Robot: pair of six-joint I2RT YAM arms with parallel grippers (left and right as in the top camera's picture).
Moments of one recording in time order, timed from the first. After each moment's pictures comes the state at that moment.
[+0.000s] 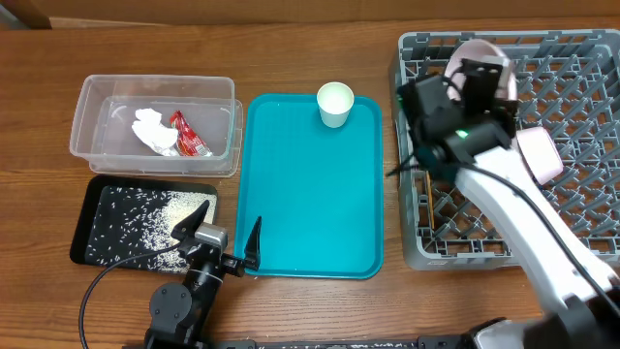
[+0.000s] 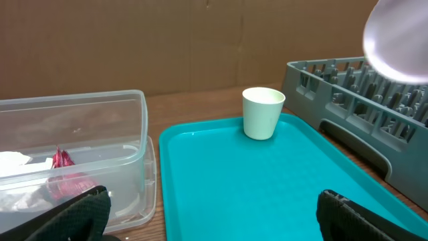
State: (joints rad) left arm -0.21 0.02 0.01 -0.07 0.11 -0.03; right arm 0.40 1.59 1.37 -0.94 1.22 0.46
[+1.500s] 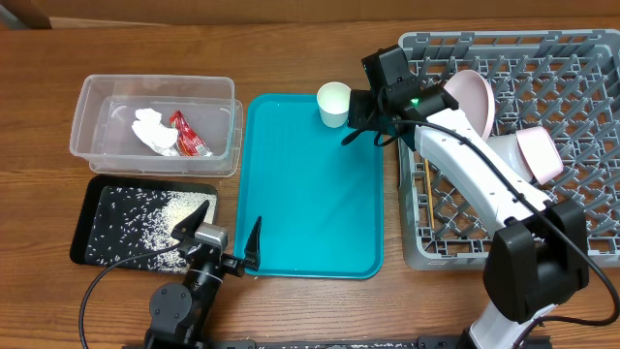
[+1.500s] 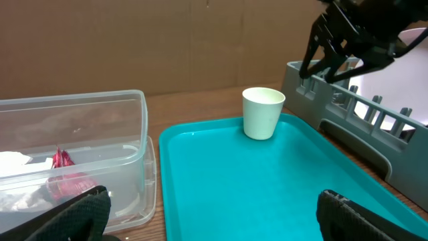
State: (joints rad) left arm -0.21 0.02 0.01 -0.07 0.11 -0.03; right arm 0.41 1.86 1.53 -0.69 0.03 0.46
